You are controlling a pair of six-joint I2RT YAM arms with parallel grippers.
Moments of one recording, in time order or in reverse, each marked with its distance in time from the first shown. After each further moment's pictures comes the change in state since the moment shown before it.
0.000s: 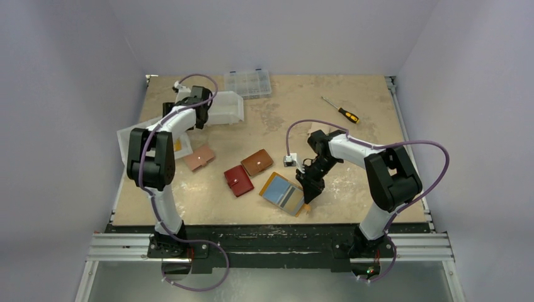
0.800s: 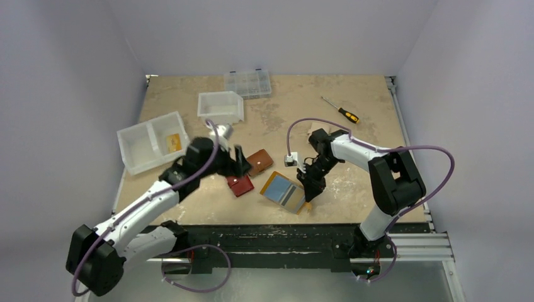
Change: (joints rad) left arm -0.299 -0.924 -0.687 0.365 1.186 -0.151; right arm 0.000 -0.042 -0.006 0.006 0.026 -0.015
